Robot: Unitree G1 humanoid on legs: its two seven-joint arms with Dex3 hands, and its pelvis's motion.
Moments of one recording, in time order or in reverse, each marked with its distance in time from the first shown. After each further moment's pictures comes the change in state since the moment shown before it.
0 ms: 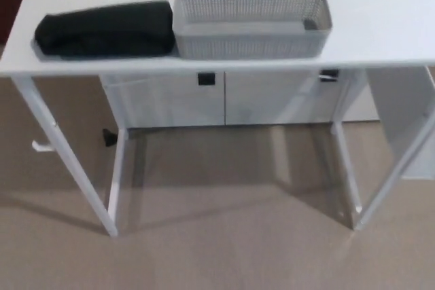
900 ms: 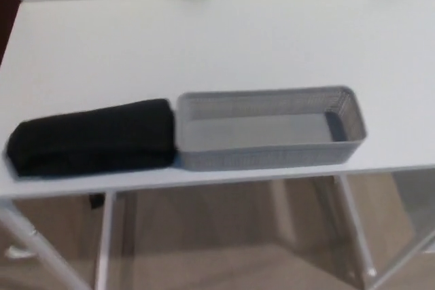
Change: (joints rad) left_arm 0.053 0.015 -0.037 -0.002 0.034 -0.001 0.004; right_arm 0.056 -0.003 0.013 0.030 -0.021 -0.049 -0.003
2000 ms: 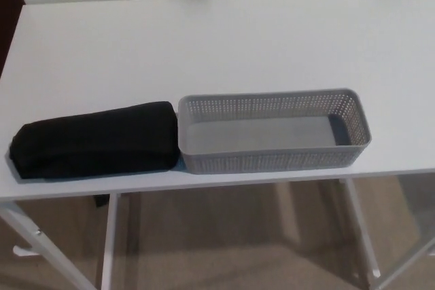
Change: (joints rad) left_arm -0.024 0.013 -0.032 -0.001 0.029 0.002 -0.022; right_arm -0.009 0.000 0.003 0.063 -0.019 -0.065 0.000
